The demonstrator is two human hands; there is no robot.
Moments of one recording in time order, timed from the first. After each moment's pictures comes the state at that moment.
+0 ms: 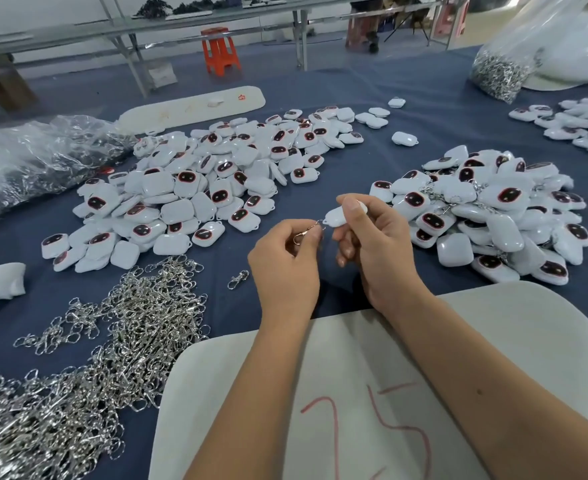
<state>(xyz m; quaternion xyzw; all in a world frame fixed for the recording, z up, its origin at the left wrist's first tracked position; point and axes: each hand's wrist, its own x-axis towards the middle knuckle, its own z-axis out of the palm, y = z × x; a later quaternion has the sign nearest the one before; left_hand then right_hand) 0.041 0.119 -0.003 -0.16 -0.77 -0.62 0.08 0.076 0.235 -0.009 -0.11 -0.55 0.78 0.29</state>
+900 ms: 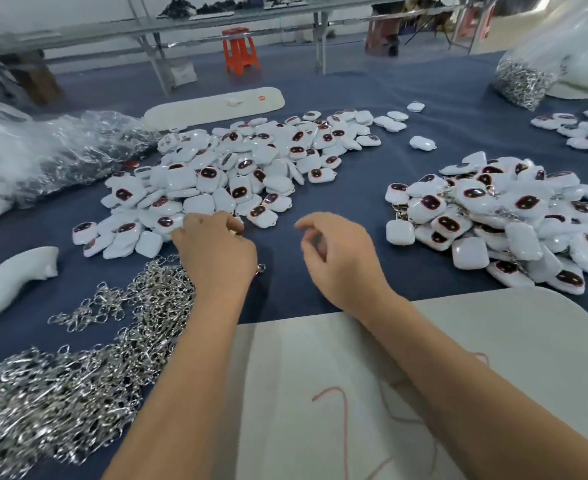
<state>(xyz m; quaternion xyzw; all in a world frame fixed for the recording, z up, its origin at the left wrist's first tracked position) -0.024 0.047 0.012 -0.03 -0.95 -0.27 0.13 0.069 0.200 -0.009 -0.01 -0.89 0.33 0.30</state>
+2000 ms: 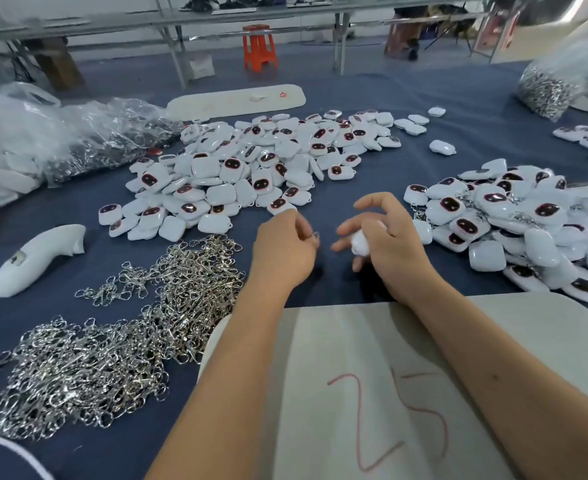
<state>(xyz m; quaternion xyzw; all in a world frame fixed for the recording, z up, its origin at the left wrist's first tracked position) 0.014 0.070 0.022 -0.13 -0.90 -0.40 -0.04 0.073 0.224 -0.003 -0.09 -0.71 0.67 0.19</state>
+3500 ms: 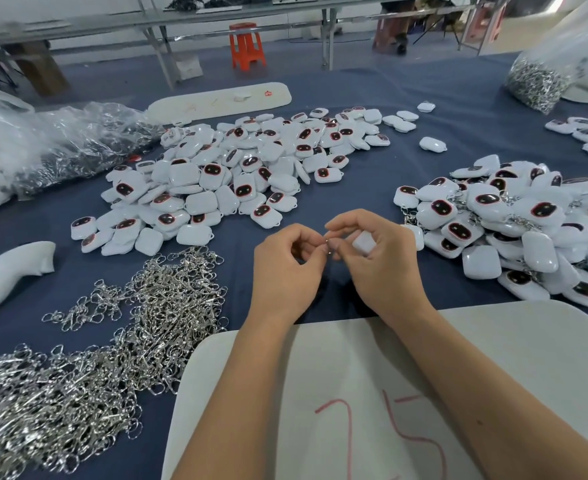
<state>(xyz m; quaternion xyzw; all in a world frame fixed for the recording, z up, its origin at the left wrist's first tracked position) 0.025 0.089 -0.005 -0.20 -0.80 -0.56 0.03 0.082 0.220 -0.005 -0.06 -0.81 0.49 0.32</state>
